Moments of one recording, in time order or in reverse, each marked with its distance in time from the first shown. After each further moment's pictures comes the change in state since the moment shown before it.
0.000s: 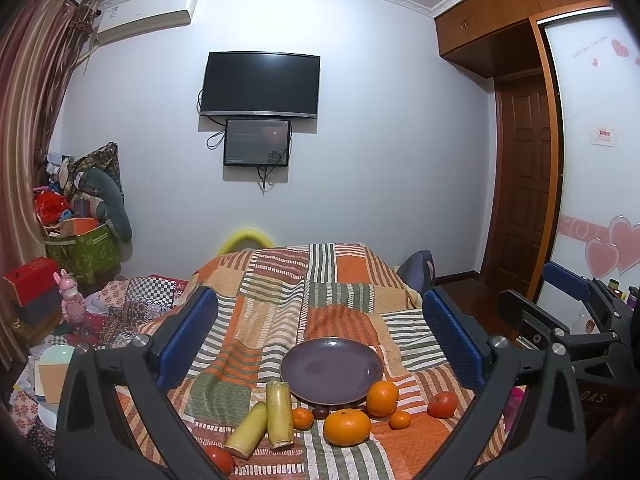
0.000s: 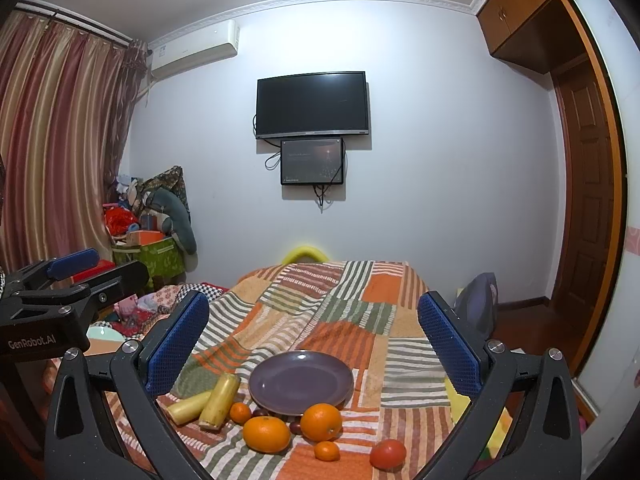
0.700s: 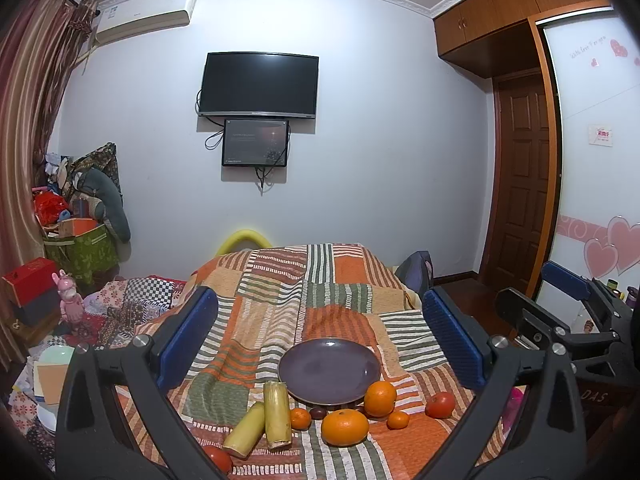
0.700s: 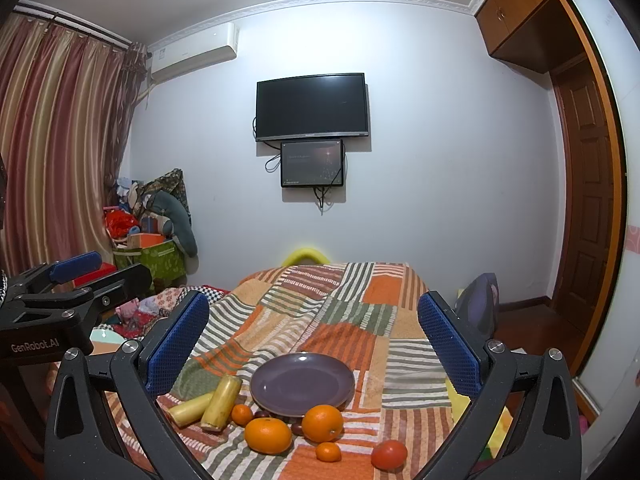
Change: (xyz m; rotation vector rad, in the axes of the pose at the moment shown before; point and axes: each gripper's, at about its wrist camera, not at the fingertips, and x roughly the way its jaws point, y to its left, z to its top) left arm 0.004 -0.002 0.000 0.001 0.001 -0.004; right arm -0.005 0.003 0.003 0.005 -0.008 0.000
